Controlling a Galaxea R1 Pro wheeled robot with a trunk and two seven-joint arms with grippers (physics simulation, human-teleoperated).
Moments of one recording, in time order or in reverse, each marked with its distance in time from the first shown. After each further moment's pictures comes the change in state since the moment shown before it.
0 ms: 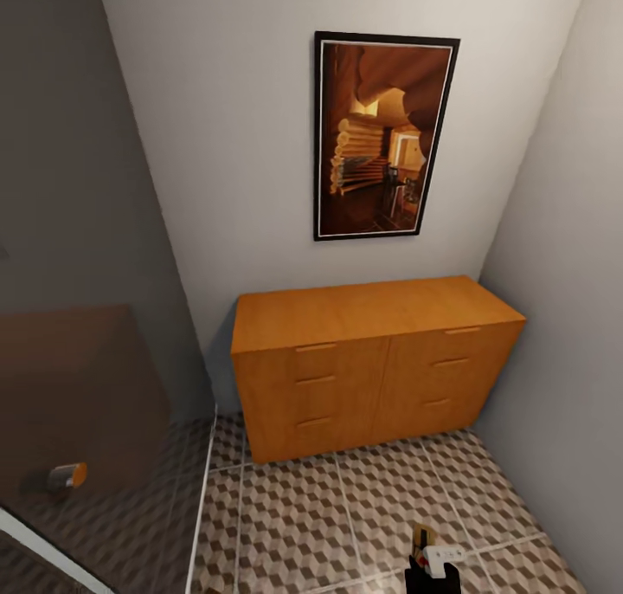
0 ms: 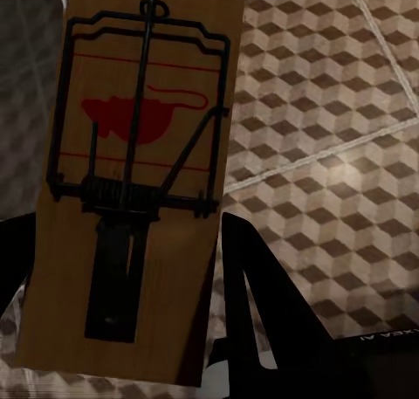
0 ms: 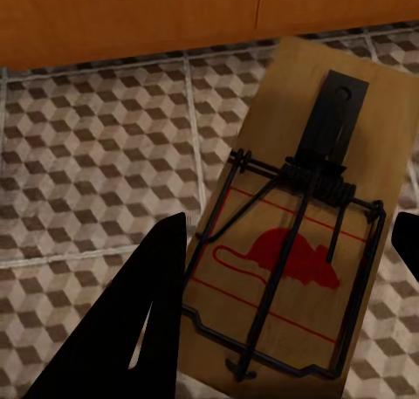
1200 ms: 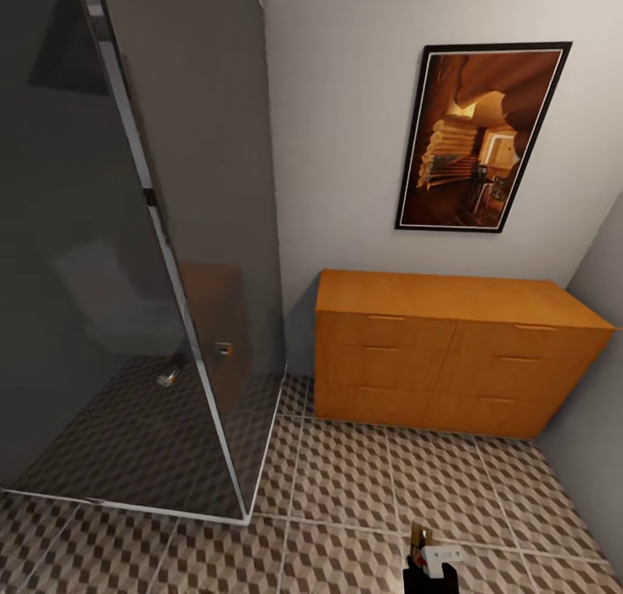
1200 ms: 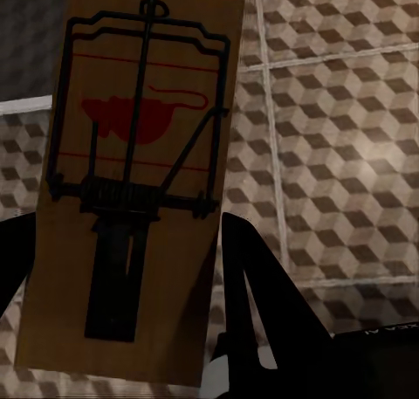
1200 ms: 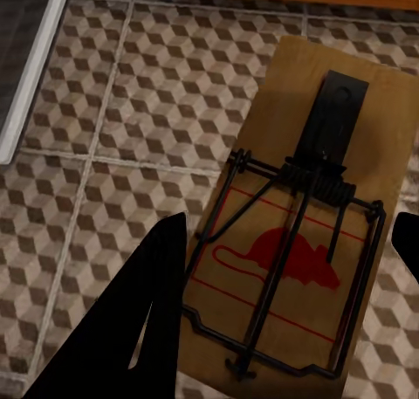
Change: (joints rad) left arm 0.000 0.000 0.000 0.012 0.000 0.000 0.000; right arm 0.000 0.006 0.000 0.000 0.000 0.002 0.000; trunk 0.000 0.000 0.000
